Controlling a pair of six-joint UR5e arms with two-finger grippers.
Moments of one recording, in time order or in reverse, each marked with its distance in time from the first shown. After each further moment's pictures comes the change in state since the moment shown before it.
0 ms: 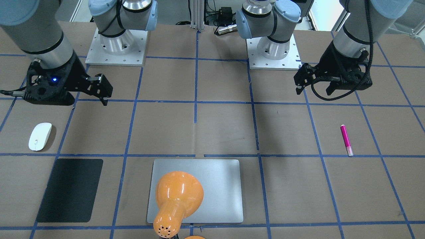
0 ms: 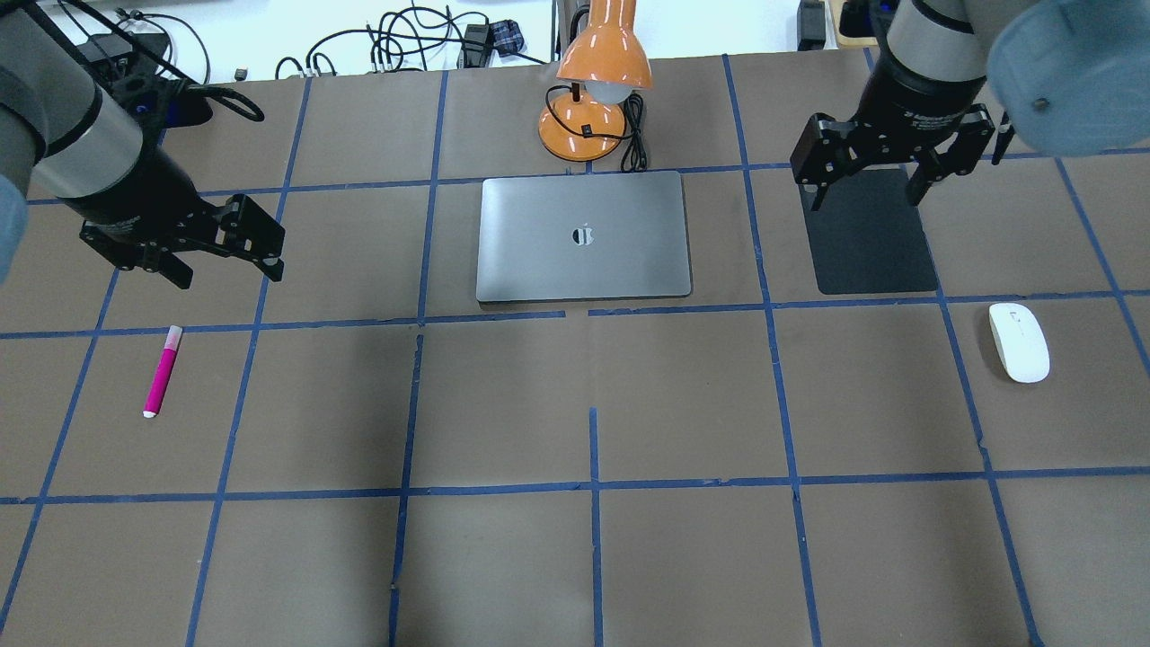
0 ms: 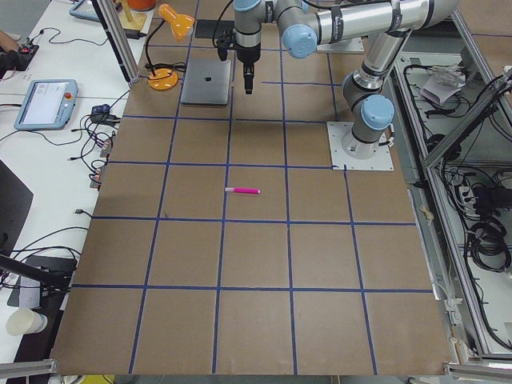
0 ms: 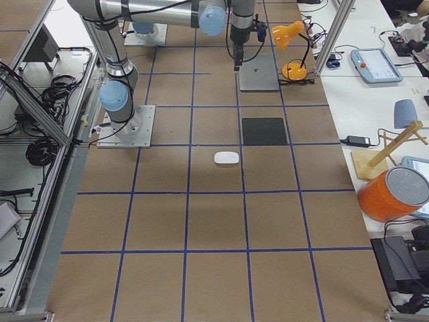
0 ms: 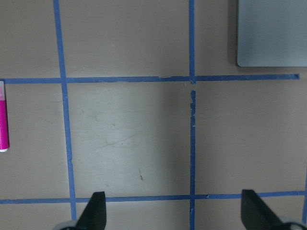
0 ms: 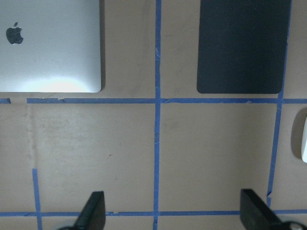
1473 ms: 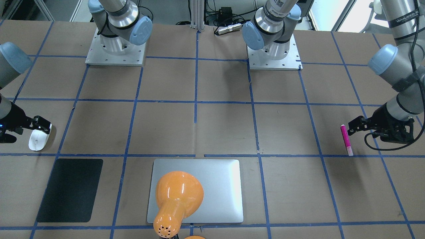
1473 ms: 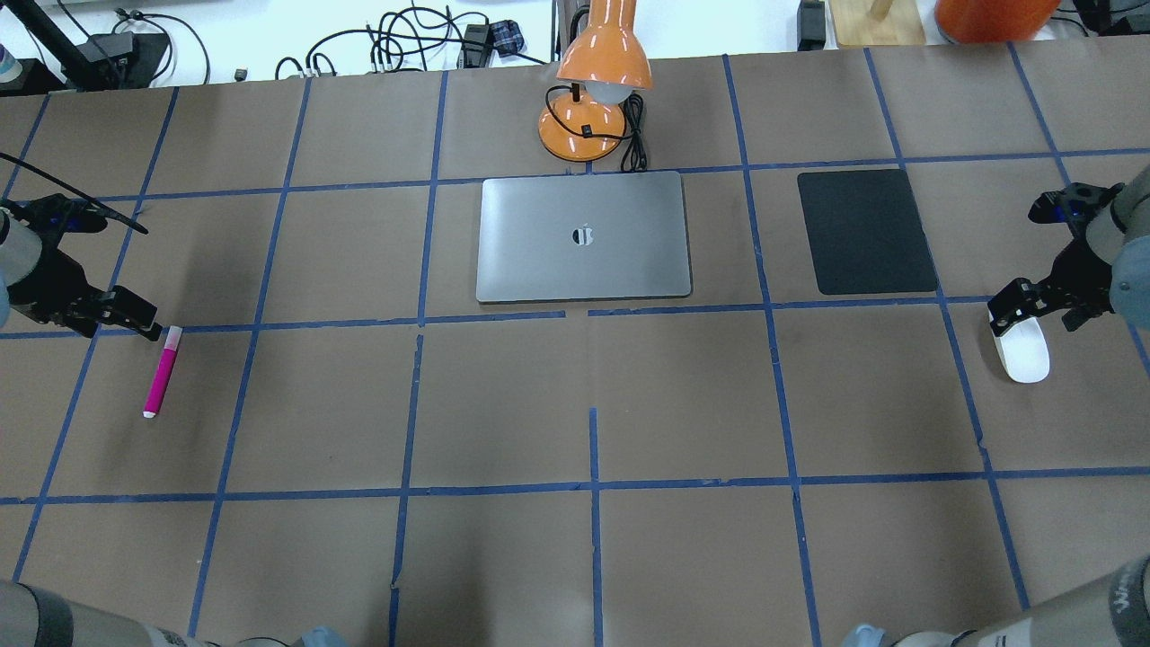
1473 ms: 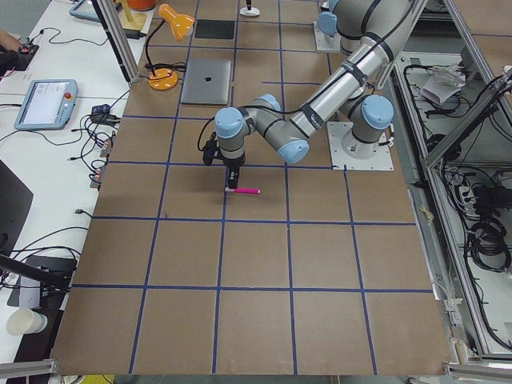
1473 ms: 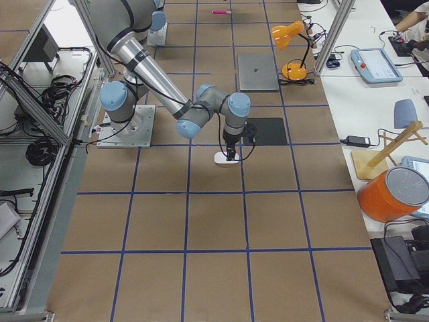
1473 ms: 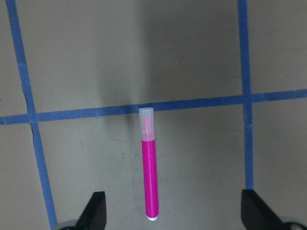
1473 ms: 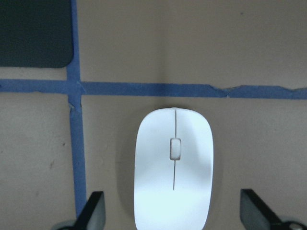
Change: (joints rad) left arm 0.407 -0.379 -0.109 0.477 0.038 0.541; right arm -0.501 0.243 0.360 -0.591 -0.040 -0.555
